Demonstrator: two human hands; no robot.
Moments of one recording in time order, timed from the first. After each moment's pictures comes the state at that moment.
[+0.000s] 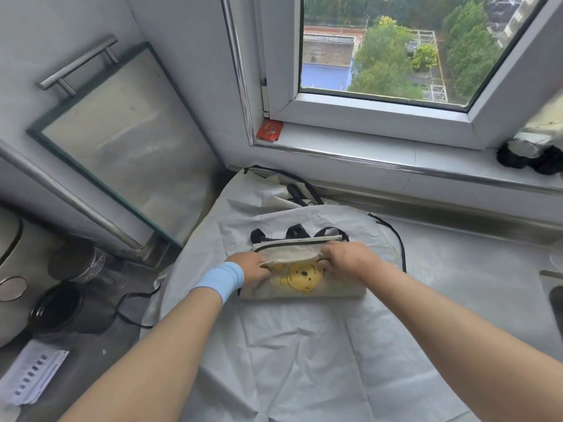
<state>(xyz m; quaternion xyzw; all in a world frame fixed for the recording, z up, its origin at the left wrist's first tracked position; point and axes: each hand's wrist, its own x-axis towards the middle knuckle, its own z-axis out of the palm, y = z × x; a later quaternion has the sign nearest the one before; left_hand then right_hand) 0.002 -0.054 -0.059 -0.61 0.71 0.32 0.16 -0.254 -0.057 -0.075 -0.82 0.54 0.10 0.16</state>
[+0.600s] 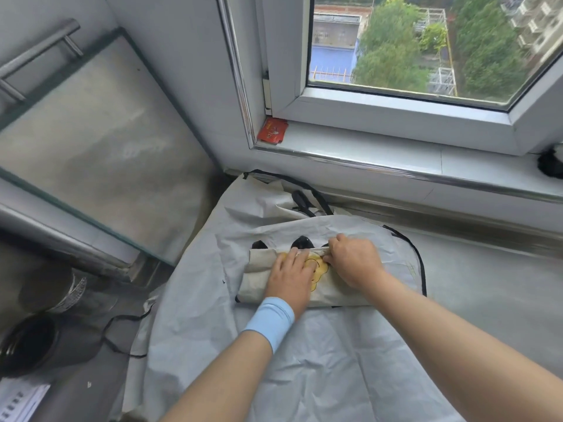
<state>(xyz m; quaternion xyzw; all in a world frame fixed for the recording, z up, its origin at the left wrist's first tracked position) -0.072 -0.058 -0.119 -0.55 0.83 0.09 0.03 -0.241 -0.105 -0.099 -0.80 0.59 0.10 -0.03</state>
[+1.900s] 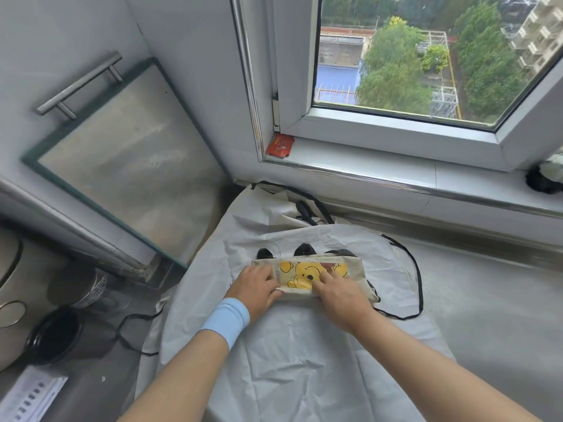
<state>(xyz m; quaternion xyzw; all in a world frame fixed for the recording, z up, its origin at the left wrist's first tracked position) 0.018 -0.056 -0.097 -0.52 0.84 0.13 0.07 -0.221 -0.042 -0.109 -0.86 0.50 0.07 0.04</state>
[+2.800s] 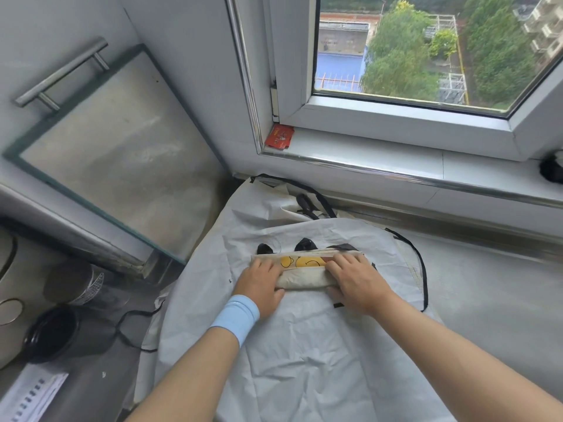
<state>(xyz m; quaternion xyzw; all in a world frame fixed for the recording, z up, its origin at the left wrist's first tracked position) -0.004 -0.056 -0.107 -0.58 0.80 0.12 0.07 -0.256 -0.066 -0.115 -0.87 0.48 0.04 0.04</state>
